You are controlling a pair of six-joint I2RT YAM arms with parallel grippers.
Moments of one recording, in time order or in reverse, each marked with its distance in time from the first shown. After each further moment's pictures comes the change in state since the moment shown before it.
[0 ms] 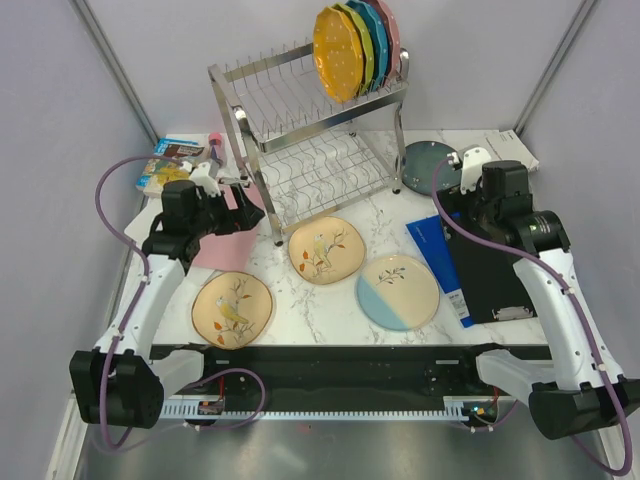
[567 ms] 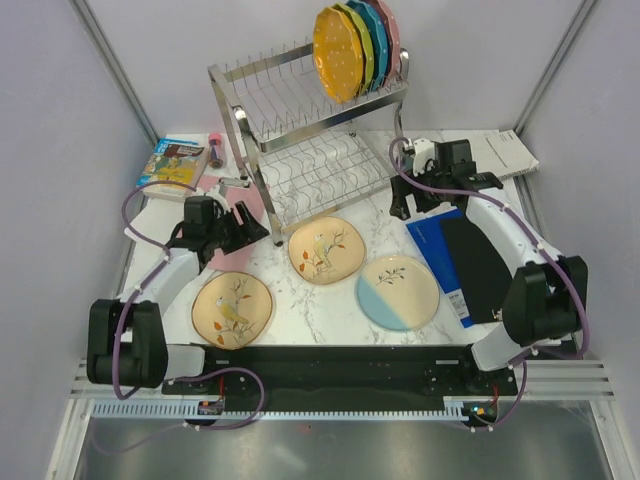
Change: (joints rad) left arm 0.000 0.172 -0.174 0.163 -0.005 -0.178; right arm 0.001 0.443 0.023 0.324 -0.410 0.016
